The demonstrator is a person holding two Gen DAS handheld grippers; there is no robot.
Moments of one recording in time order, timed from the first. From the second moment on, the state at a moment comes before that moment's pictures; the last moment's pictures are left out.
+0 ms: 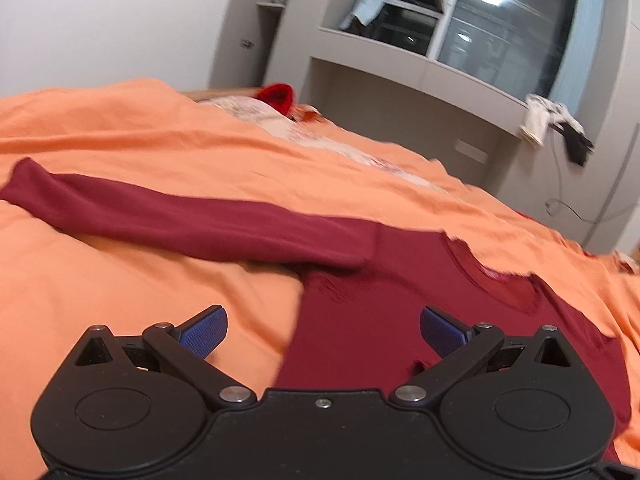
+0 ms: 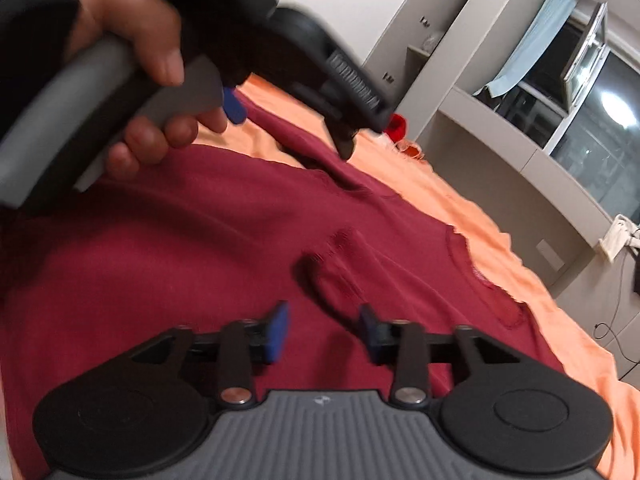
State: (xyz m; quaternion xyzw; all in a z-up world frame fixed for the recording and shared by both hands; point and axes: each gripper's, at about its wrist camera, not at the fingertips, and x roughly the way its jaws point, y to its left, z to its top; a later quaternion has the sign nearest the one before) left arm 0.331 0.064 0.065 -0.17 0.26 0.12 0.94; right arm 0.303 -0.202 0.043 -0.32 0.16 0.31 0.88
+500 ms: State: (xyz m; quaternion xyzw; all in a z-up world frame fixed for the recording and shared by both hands) left arm 0.351 0.015 0.027 -0.05 0.33 0.10 0.94; right arm 0.328 -0.340 0.050 -0.29 0.18 0.06 0.94
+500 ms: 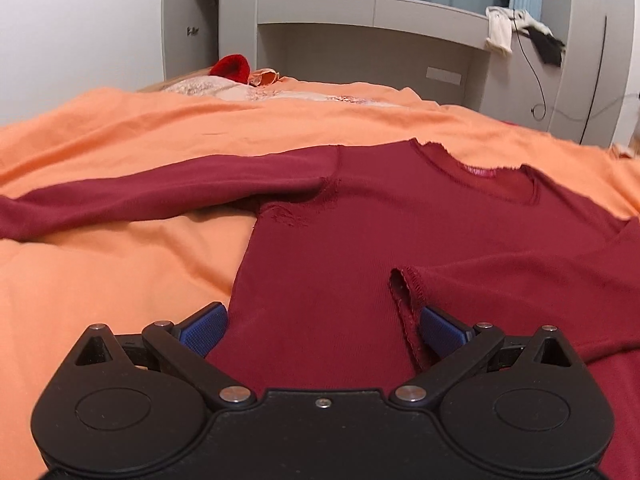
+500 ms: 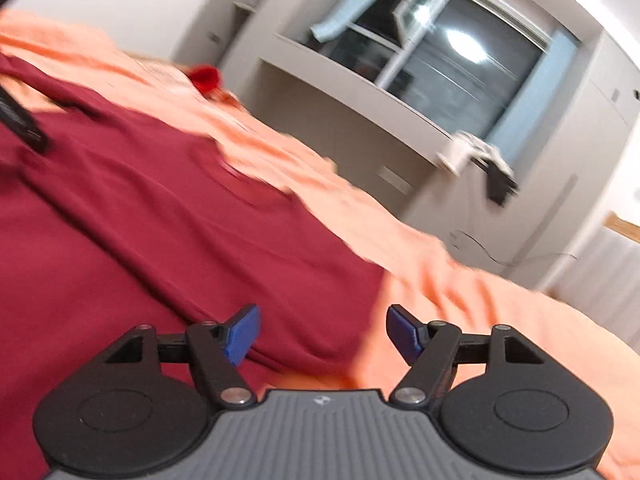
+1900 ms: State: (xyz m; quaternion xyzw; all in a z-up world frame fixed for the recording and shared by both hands) left arm 0.348 0.004 0.021 -0.01 0.33 0.10 0.94; right arm 0.366 -0.424 0.023 0.09 0.31 0.04 0.95
